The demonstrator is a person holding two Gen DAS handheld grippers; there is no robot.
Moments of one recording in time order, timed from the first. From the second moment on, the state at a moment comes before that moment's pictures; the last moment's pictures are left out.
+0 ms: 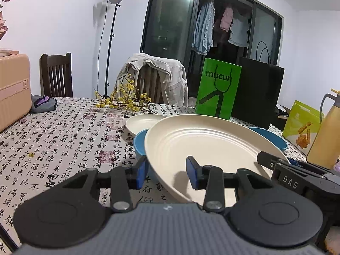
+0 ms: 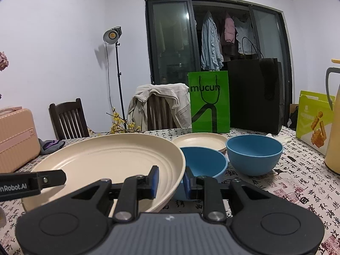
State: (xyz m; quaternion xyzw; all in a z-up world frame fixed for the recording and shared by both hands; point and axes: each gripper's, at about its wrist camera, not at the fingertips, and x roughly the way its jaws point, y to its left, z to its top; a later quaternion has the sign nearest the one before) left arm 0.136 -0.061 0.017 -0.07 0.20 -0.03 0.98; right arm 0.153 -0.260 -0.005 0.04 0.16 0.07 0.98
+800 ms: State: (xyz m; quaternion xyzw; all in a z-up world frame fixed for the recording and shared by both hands) left arm 0.117 -0.075 -0.003 -0.04 0.22 -0.05 0.97; right arm 0.124 -0.278 -0.018 0.04 0.16 0.07 0.98
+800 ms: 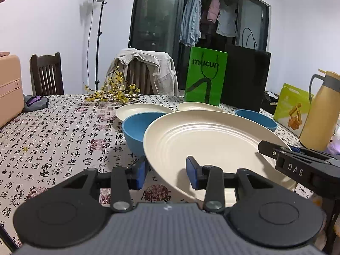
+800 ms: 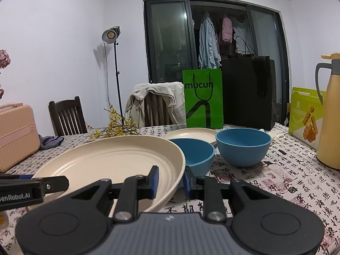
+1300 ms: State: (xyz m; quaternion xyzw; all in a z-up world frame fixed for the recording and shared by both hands) left arm 0.111 -0.085 -0.018 -0.01 0.23 -0.07 0.97; right arm 0.108 -0.291 -0.038 0.04 0.17 0.07 0.98
